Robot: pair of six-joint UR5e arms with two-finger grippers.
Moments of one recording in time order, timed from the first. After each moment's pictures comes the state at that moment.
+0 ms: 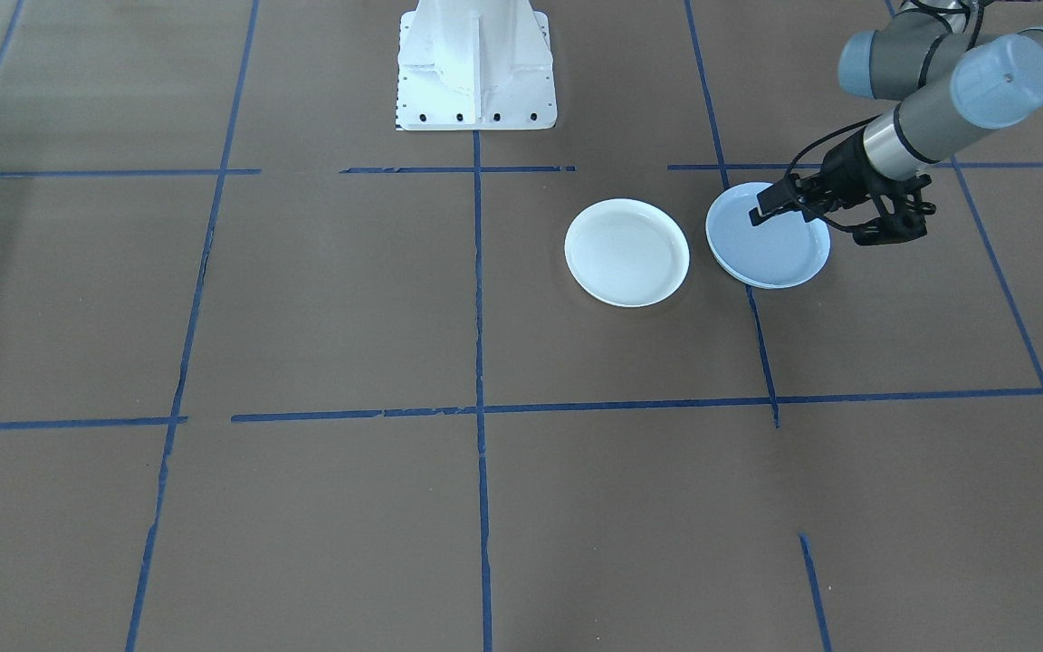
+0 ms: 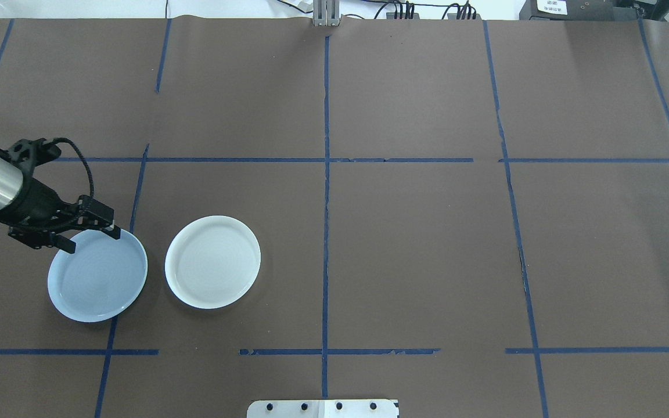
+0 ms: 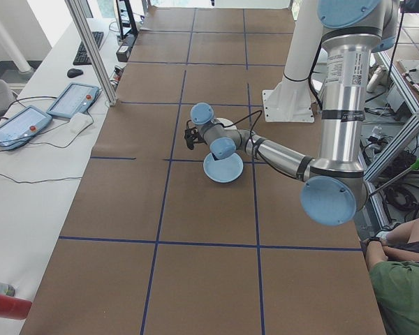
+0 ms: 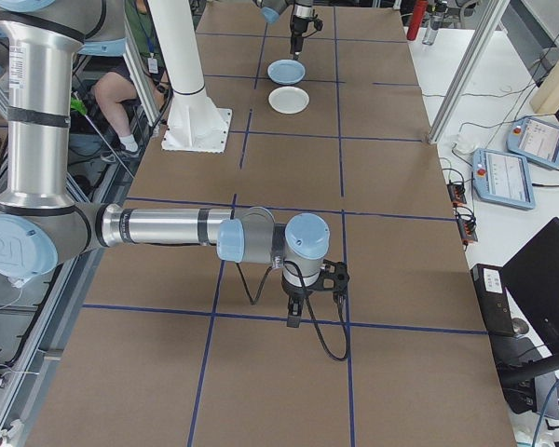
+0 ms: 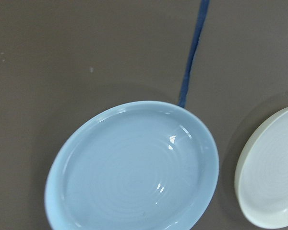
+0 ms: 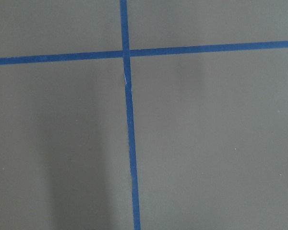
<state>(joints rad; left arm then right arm) -0.82 -1.62 -1.85 -2.06 -2.37 -1.27 1.56 -1.69 1.73 -1.64 2.31 0.06</state>
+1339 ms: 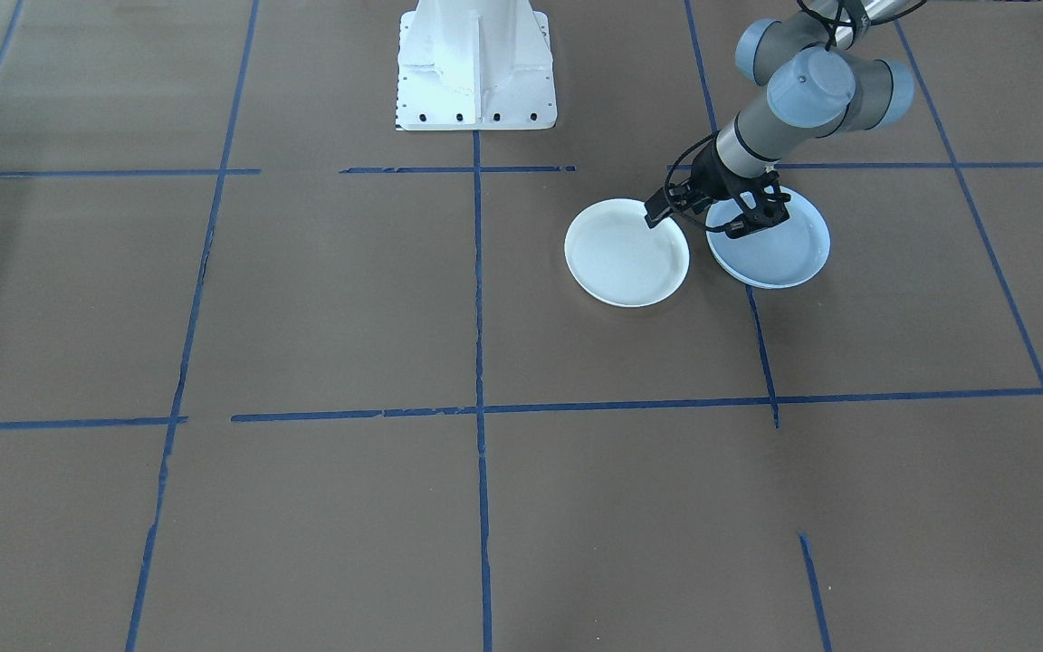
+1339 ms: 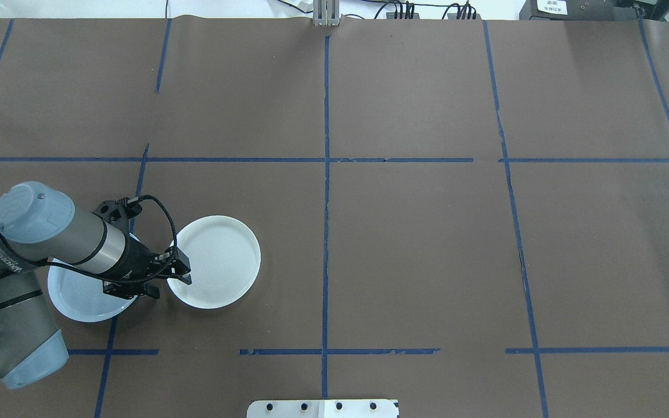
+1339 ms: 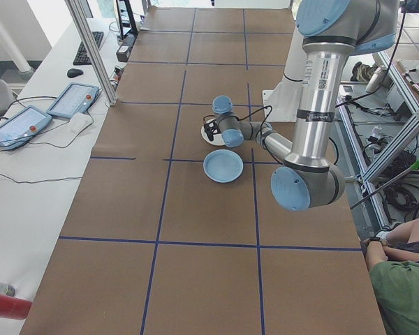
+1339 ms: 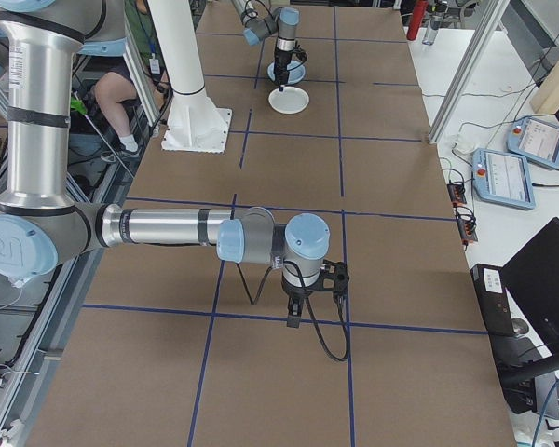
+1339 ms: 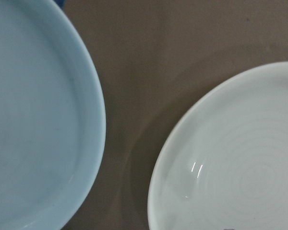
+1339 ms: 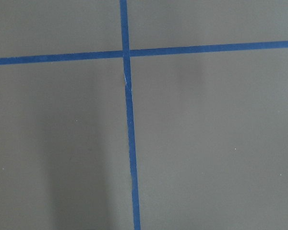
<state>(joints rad) -0.55 -1.71 -1.80 -2.16 -2.16 -1.63 1.56 -1.69 1.73 -1.64 2.31 0.06</state>
